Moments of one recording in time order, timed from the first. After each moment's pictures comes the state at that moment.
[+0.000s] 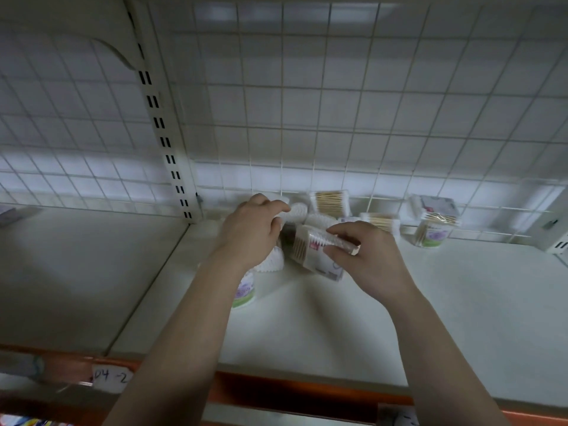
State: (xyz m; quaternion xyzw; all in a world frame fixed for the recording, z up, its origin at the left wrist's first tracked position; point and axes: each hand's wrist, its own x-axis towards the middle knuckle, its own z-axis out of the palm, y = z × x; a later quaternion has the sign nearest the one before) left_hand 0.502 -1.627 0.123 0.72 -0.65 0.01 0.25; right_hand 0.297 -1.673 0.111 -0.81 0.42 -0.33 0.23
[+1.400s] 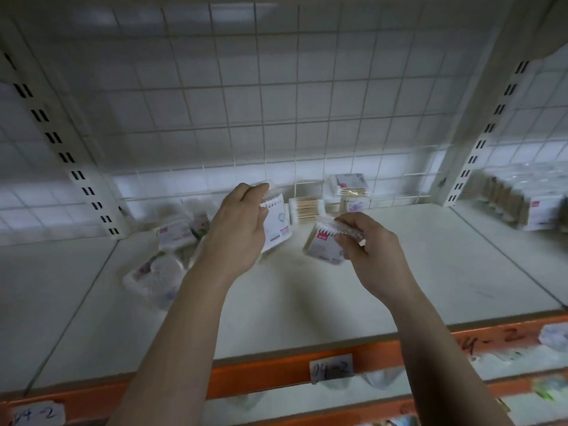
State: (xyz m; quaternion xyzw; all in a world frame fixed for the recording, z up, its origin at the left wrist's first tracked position) left_hand 0.406 -1.626 0.139 0.64 -0.69 0.01 0.34; right_hand 0.191 -1.646 0.105 -0.73 0.49 -0.42 0.22
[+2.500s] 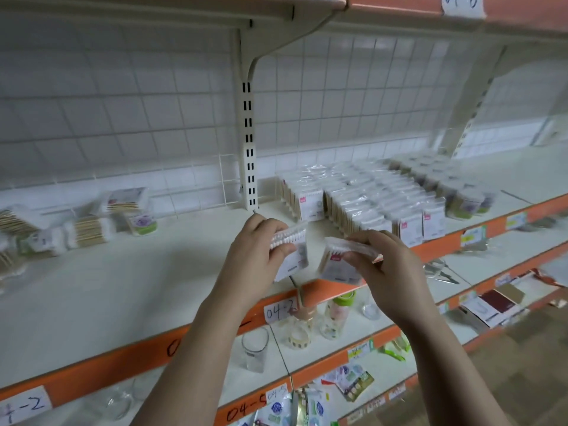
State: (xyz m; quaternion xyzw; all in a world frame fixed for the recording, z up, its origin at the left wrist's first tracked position) left_hand 0.005 -1.640 0.118 0.49 -0.77 -0.10 0.39; right_hand -0.206 -1.591 0.120 -0.67 0.60 -0.44 0.07
